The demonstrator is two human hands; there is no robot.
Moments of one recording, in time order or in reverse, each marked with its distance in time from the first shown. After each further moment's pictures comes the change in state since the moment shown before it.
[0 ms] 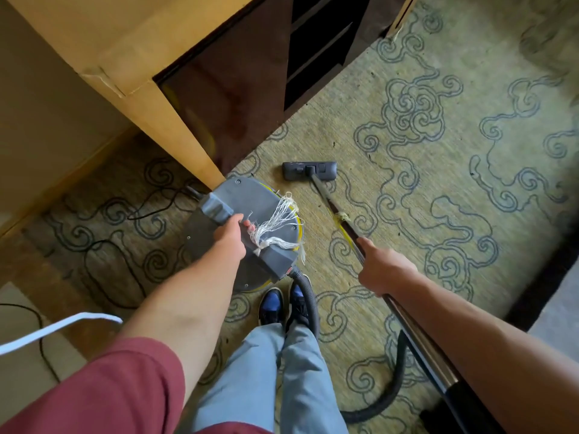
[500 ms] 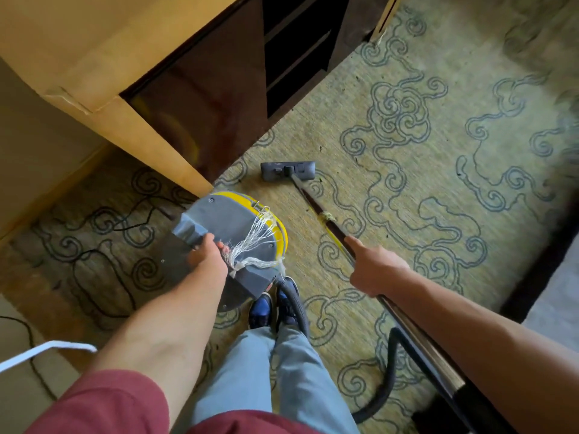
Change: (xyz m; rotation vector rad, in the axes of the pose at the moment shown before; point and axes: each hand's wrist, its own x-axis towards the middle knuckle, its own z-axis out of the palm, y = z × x) left_hand -0.013 -0.023 0.001 0.004 0.249 0.079; right_hand 0.001 0.039 -0.029 -0.012 0.004 -0.089
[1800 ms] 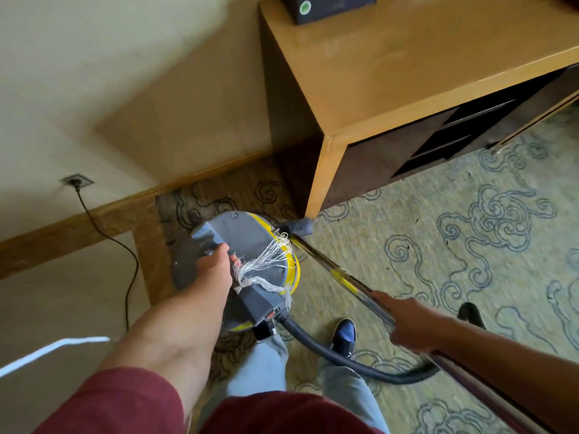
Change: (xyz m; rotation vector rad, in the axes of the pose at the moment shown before) left_hand 0.030 0.122 -0.320 -0.335 0.103 0.019; right_hand -0.125 -0.215 0.016 -0.501 -0.082 -0.360
